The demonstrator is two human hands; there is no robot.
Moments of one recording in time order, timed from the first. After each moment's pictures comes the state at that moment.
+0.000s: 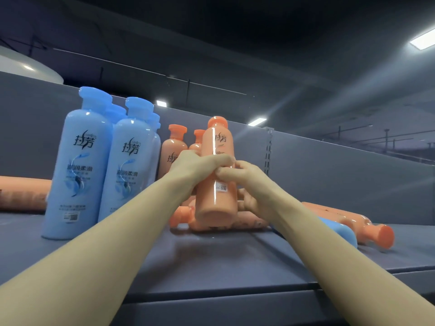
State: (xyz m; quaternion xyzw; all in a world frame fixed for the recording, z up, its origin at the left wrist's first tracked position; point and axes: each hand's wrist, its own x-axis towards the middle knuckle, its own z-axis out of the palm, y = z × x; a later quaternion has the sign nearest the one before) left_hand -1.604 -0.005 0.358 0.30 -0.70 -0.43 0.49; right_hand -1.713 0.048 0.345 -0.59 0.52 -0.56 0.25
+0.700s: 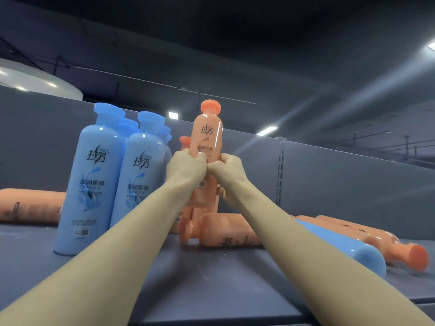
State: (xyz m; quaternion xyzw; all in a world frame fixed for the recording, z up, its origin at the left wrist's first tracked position) left_hand -1.598 -0.043 0.368 0.33 -0.65 -0.32 0.61; right_hand -1.682 -0.019 0.371 -0.57 0.48 -0.63 0.20
